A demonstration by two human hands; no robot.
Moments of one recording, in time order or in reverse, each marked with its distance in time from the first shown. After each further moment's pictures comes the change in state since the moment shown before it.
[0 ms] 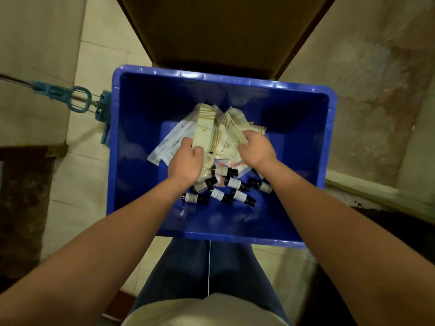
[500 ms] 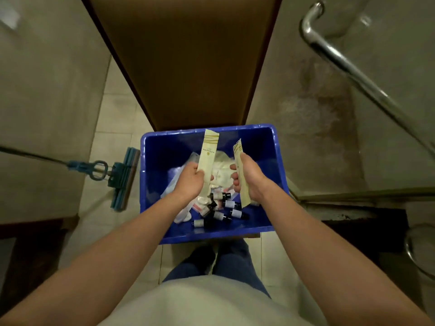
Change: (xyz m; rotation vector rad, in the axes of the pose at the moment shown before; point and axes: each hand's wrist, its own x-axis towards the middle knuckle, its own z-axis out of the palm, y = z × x) left_hand -0.102 0.066 -0.078 -0.159 -0.197 0.218; right_hand -0.152 -0.052 -0.042 1.108 -0.002 0.341
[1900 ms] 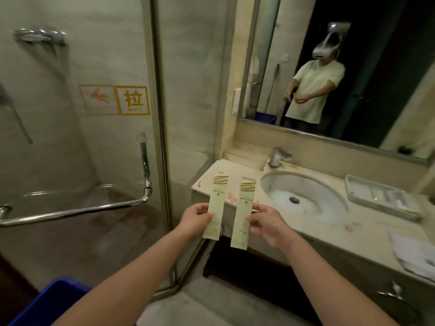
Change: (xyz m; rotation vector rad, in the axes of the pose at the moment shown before) left_hand -0.357 0.163 0.292 0.269 -0.956 0.618; right_hand -0.396 0.257 -0.313 0.874 0.763 -0.736
